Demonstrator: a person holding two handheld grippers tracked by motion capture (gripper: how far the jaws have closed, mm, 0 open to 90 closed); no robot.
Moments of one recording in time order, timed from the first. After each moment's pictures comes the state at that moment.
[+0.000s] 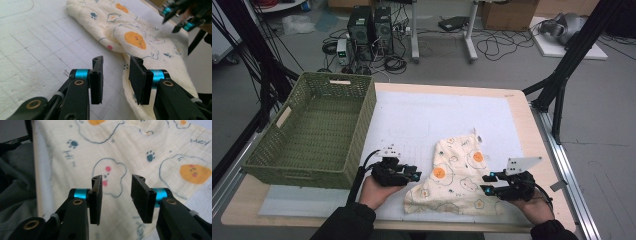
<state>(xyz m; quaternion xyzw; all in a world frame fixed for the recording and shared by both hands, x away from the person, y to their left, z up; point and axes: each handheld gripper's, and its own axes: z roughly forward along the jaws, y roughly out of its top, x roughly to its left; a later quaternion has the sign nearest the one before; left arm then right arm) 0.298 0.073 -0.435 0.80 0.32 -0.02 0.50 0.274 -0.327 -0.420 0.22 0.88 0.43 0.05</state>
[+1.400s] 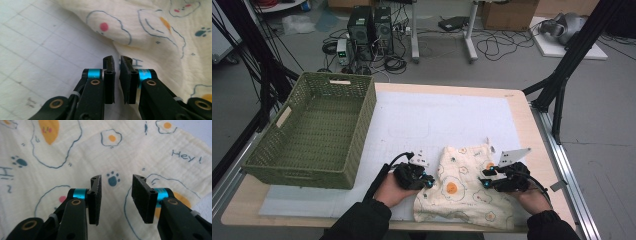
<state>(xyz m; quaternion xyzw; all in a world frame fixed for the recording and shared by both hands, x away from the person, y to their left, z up) 0.299 0.014 -0.441 0.89 0.22 0.01 0.40 0.302 -0.325 -0.429 0.23 0.90 0.36 0.06</state>
